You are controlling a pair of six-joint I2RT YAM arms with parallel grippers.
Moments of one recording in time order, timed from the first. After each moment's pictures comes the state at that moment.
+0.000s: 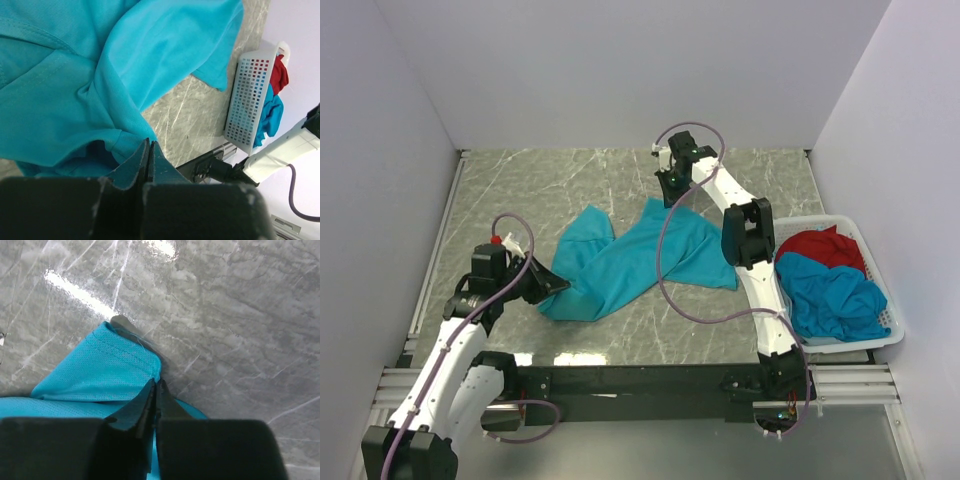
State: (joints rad) left arm -0.11 0.73 0.51 -0.46 0.51 -0.83; right arm 0.34 2.56 2.34 -0.91 -0.24 -0.12
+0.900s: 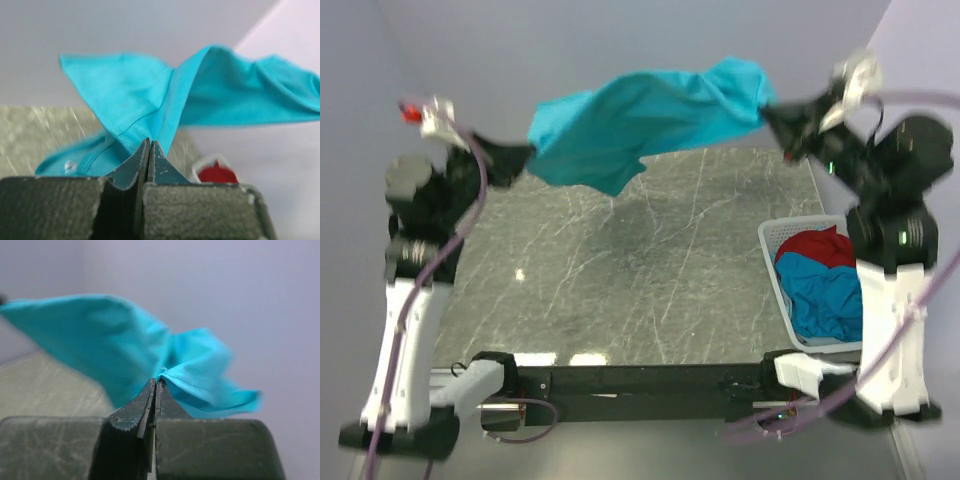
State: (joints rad) left arm -0.09 1.09 1.49 -0.28 0.36 -0.63; right arm 0.10 1.32 2.03 -0.53 -0.52 -0.09
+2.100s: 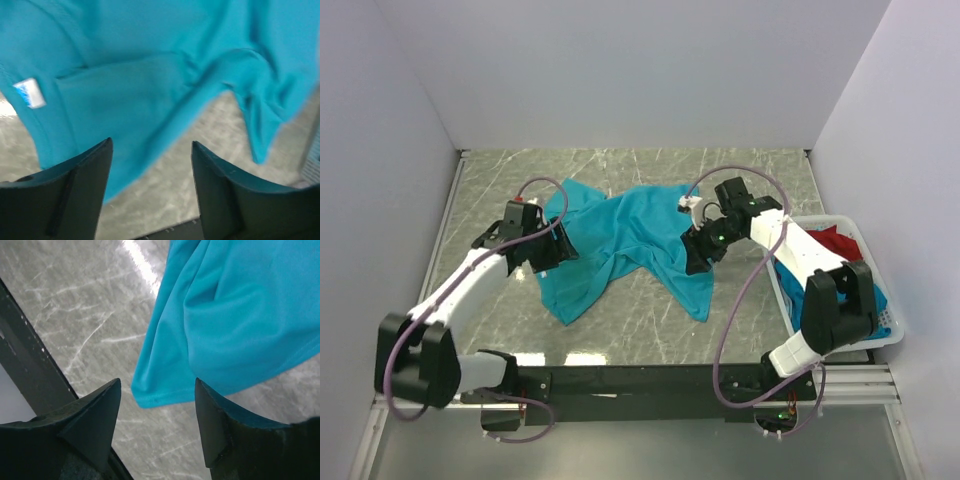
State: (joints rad) left arm -0.24 1.22 0.84 -0.50 0.20 -0.61; right arm 0.30 1.53 1.15 -0.85 -0.60 -0.46
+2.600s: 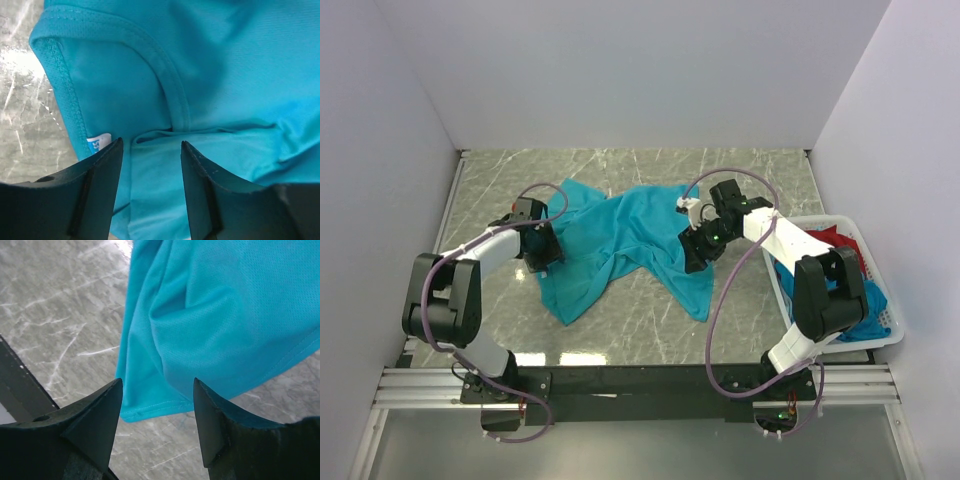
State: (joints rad) left arm -0.16 1.58 0.90 -0.44 0.03 -0.60; right arm 0.31 1.63 1.15 -0.75 -0.53 -0.39
